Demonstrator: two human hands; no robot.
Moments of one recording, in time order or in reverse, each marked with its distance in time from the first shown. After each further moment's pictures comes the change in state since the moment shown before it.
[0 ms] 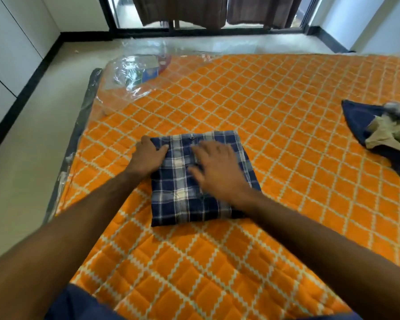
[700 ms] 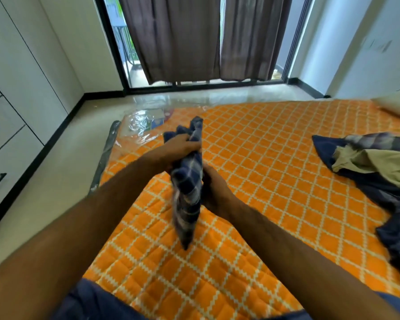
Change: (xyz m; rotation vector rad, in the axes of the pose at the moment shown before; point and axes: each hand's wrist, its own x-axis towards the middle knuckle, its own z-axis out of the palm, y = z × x) left_hand -0.106 0.156 -0.081 -0.184 -0.250 0.366; right_hand -0.043 -0.043 -0.064 1.777 -0.067 0.244
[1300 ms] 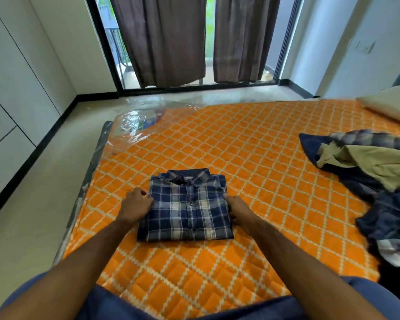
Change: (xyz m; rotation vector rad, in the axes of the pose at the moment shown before) left_hand -0.058 -0.175 0.044 0.285 0.239 -0.415; right_hand -0.045 0.043 -0.114 -0.321 0.393 0.283
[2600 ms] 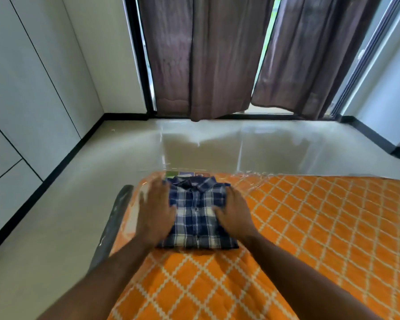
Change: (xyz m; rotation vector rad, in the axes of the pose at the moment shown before) left_hand 0.453 0.072 -0.106 0.280 0.364 0.360; right_hand 0.425 -0.299 0.180 -1.059 0.147 -0.586
